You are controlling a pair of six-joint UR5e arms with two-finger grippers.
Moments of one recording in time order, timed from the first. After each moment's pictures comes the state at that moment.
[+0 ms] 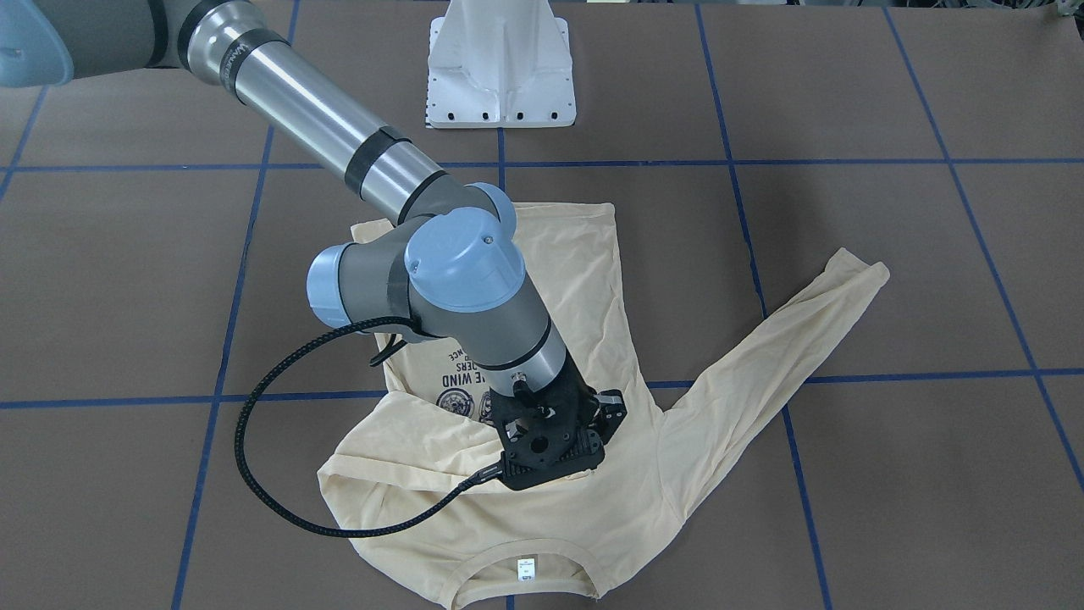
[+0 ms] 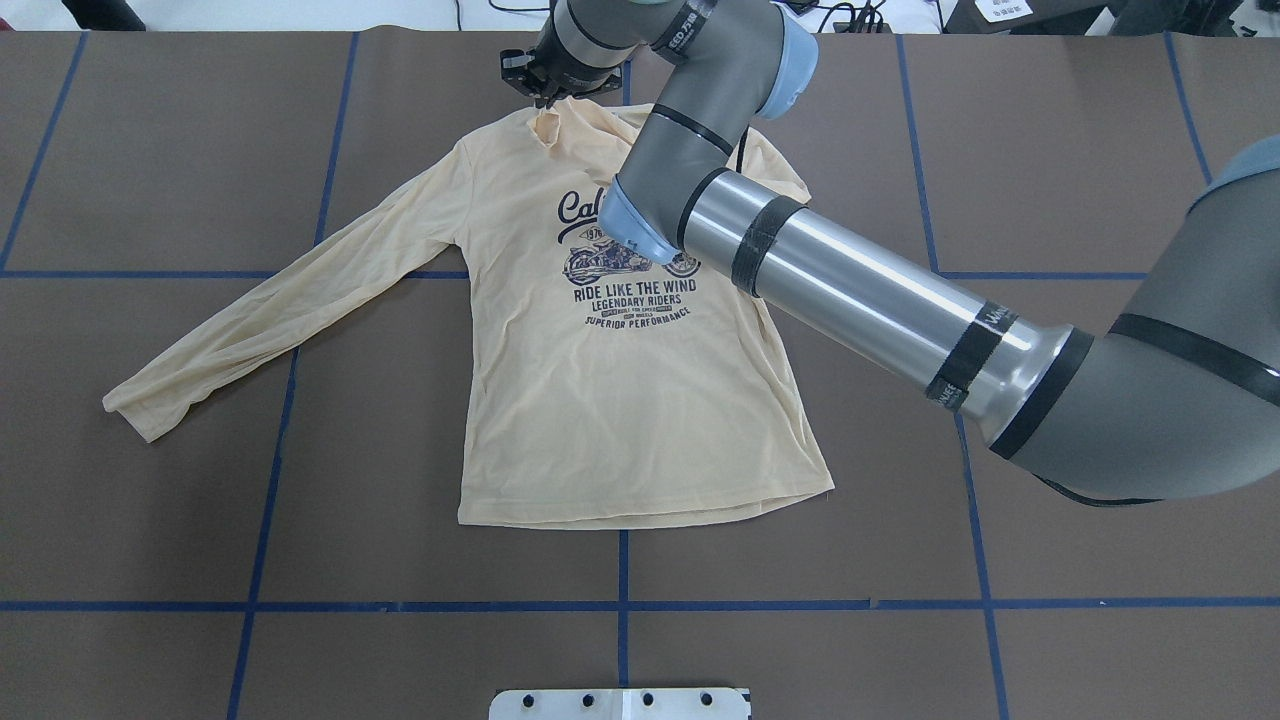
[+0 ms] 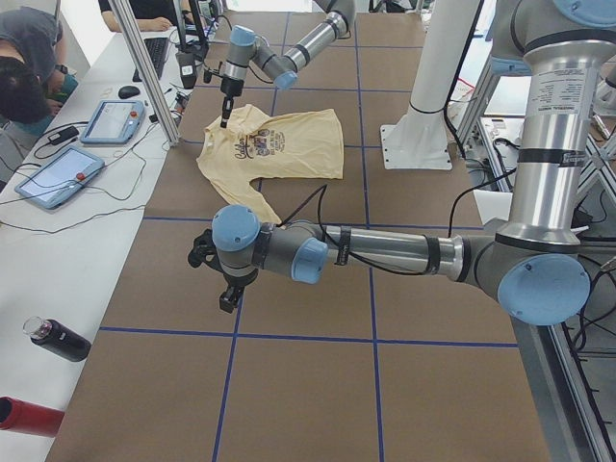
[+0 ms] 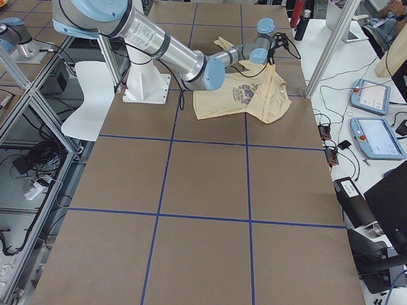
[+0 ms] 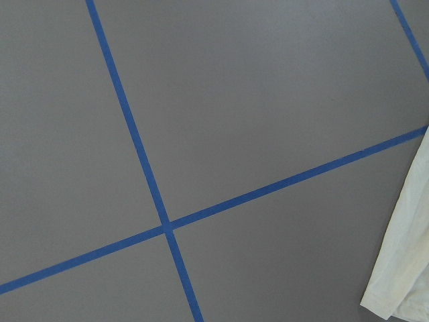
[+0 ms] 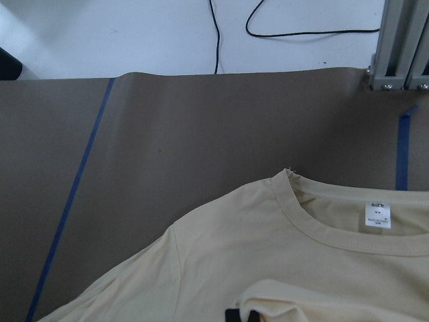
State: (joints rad) left arm -1.54 -1.63 -1.58 -1.78 -2.45 0.13; right arm 0.77 -0.33 0.74 -0.79 1.93 1.07
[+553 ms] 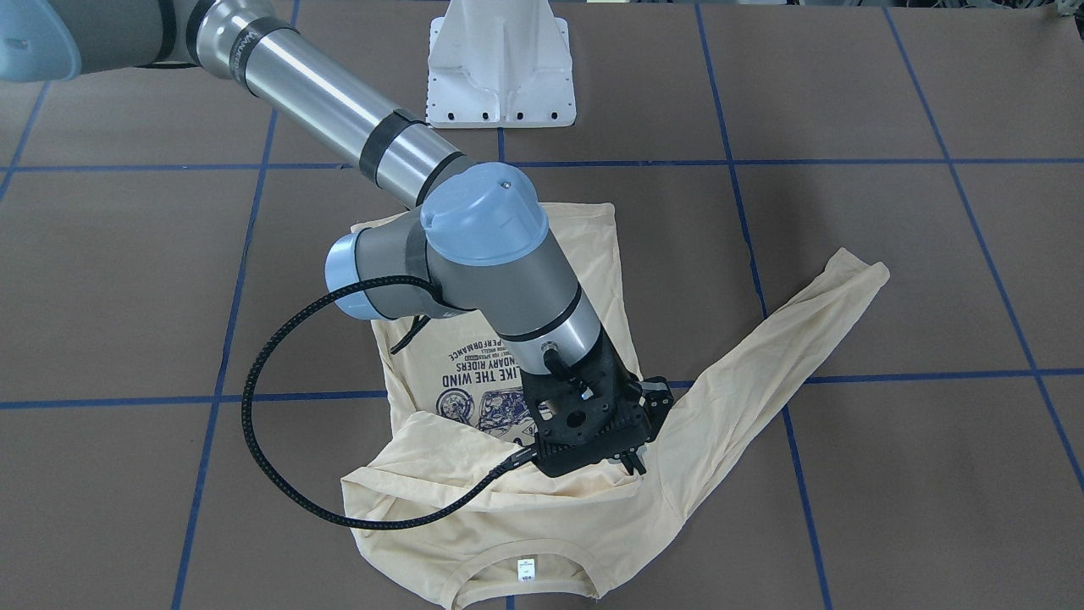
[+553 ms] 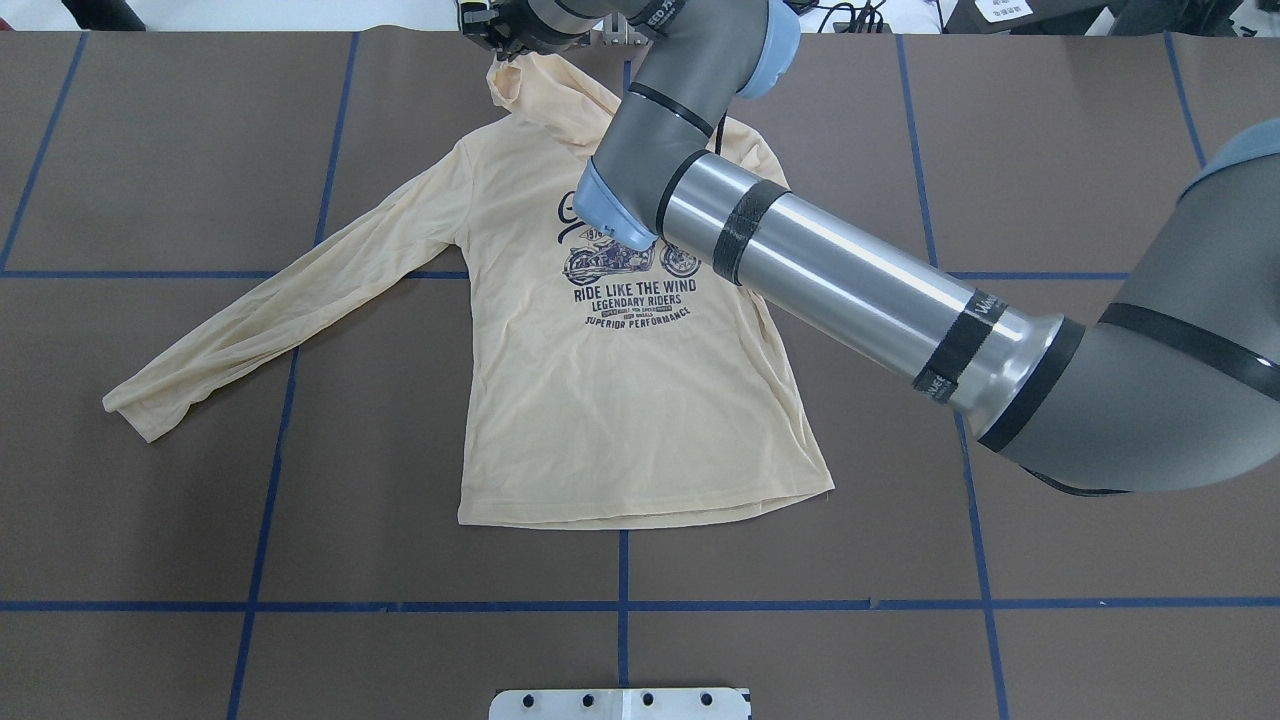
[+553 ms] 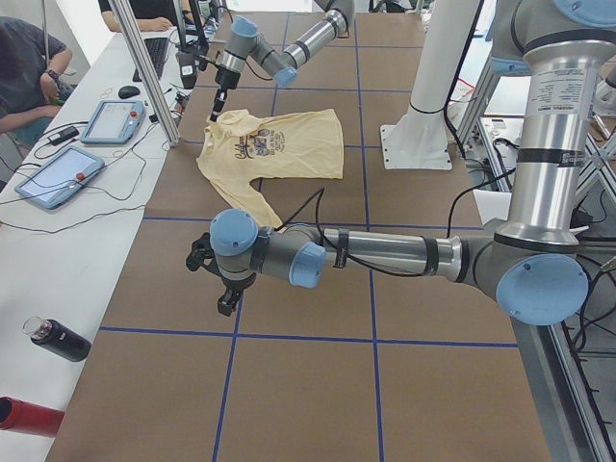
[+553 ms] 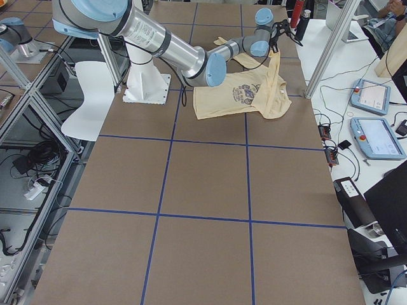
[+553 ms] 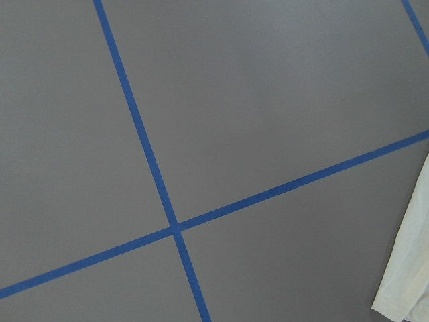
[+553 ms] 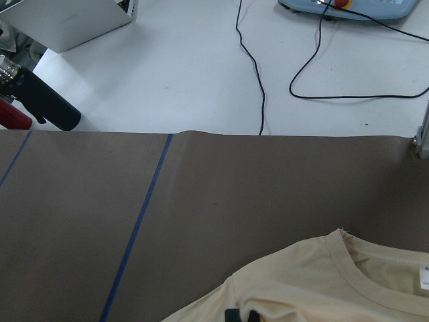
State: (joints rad) left arm -1.55 -1.63 -1.56 -1.79 -2.45 0.13; right arm 0.77 -0.29 0.76 -0.73 1.86 1.08
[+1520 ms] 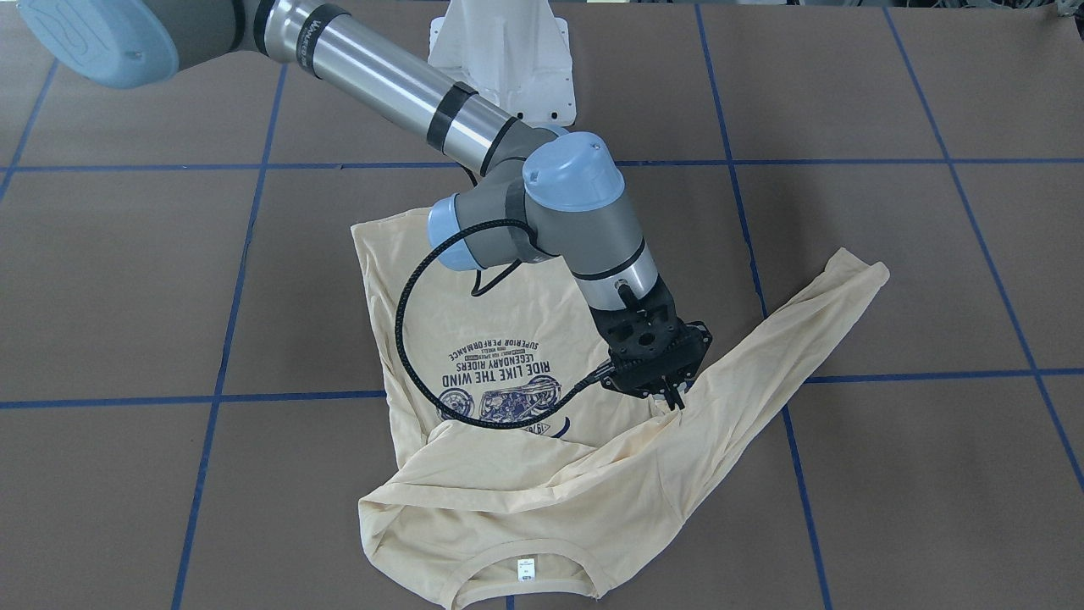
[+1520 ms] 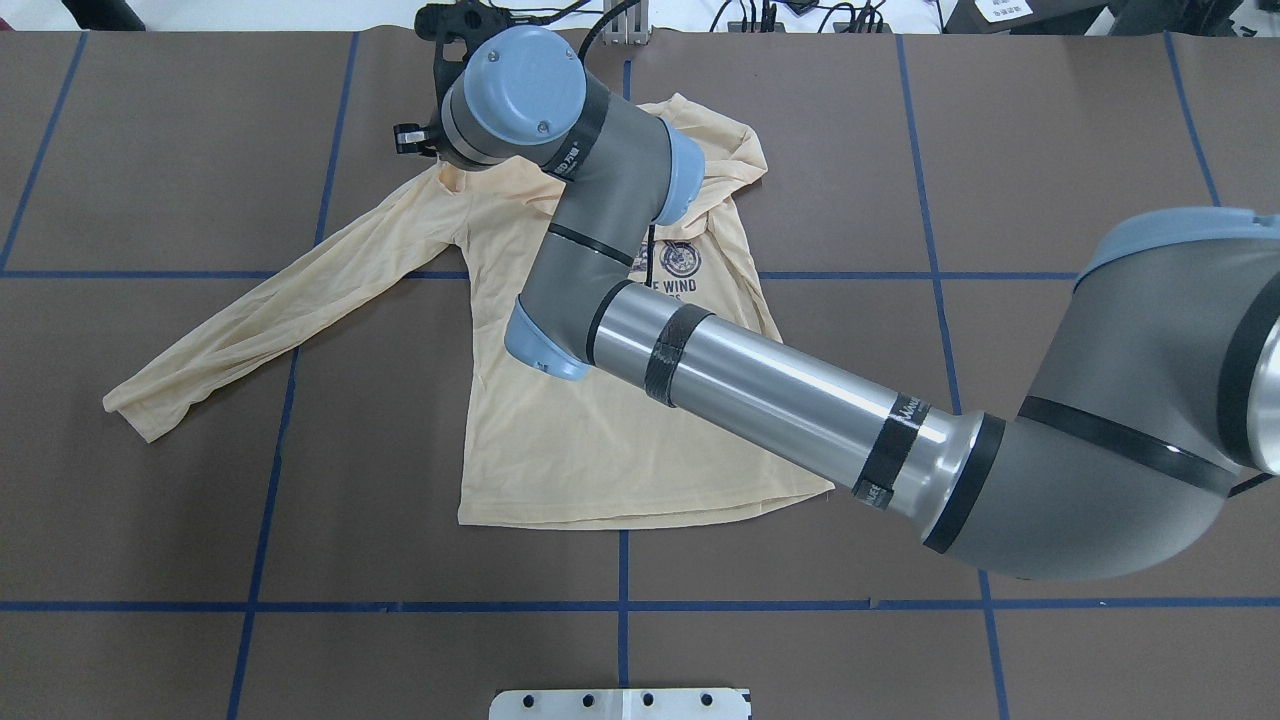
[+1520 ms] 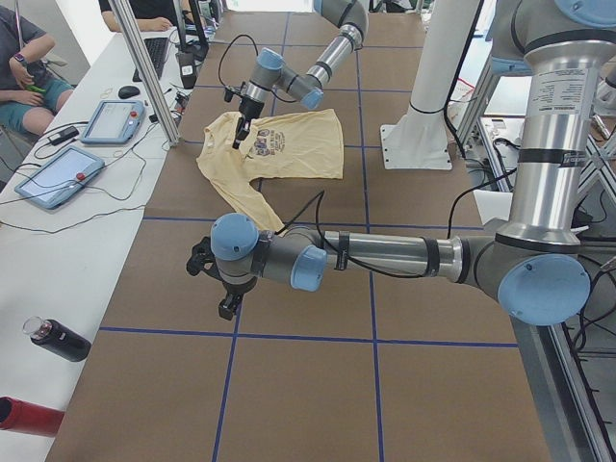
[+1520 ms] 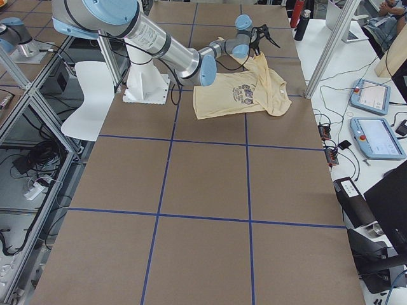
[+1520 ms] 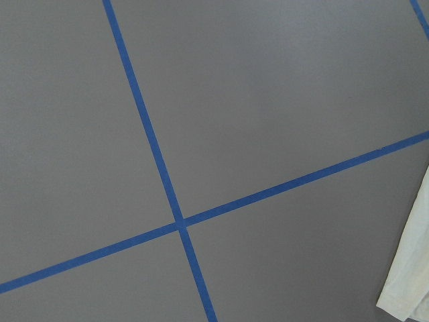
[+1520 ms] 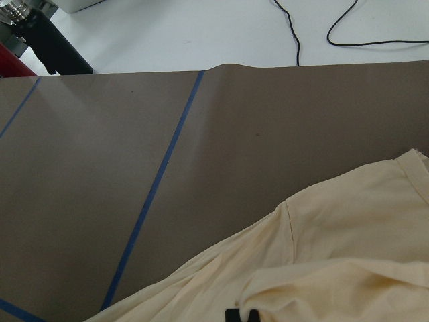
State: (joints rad) left arm -1.55 -1.63 -1.55 -1.80 -2.45 0.13; right arm 0.60 -0.29 0.73 -0.73 1.69 1.08
